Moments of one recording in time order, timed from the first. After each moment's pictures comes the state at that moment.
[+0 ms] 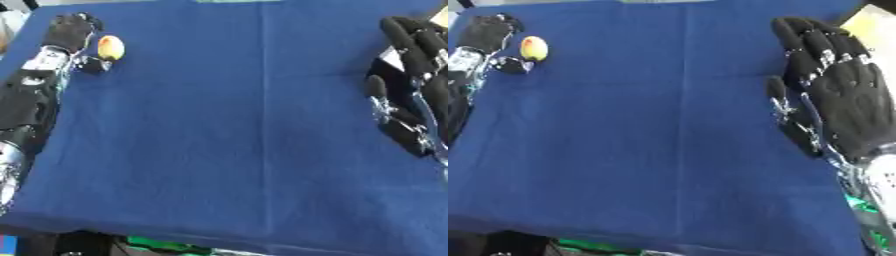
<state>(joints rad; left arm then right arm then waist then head) -0.99 0.56 0.12 -0.47 -1.49 -0.09 0.29 -0.41 -0.36 0.34 -1.98 1.31 0.01 -0.06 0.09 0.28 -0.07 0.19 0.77</state>
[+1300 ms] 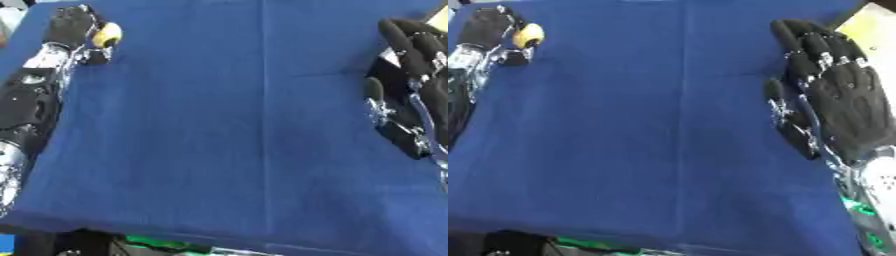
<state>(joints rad) -0.99 0.55 0.10 -0.57 -1.39 -0.21 0.36 -0.40 -0.35 0.35 -1.98 1.30 0.02 -0.06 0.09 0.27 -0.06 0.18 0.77</state>
